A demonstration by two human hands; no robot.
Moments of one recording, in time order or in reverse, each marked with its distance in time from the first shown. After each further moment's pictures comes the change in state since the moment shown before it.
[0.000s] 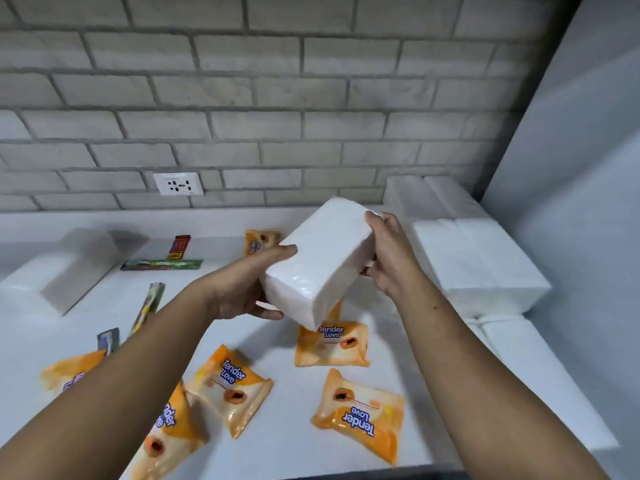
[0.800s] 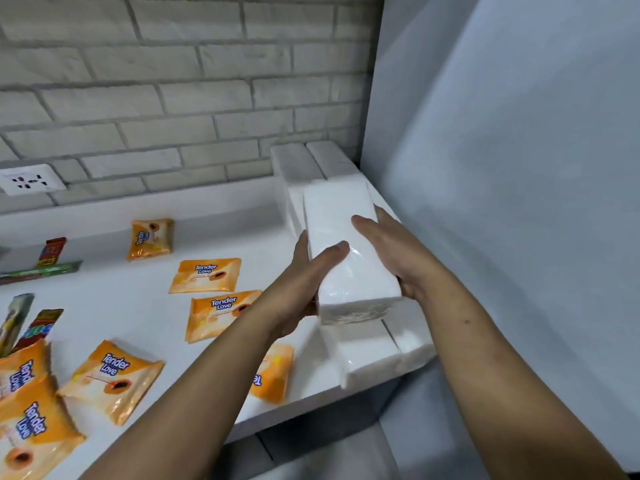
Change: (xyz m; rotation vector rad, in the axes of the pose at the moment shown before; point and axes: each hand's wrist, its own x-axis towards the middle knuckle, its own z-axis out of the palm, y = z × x) left_hand 0.001 -0.021 0.299 -0.050 -0.200 0.214; right_hand -0.117 -0.042 -0.227 -0.274 -0.054 -0.072
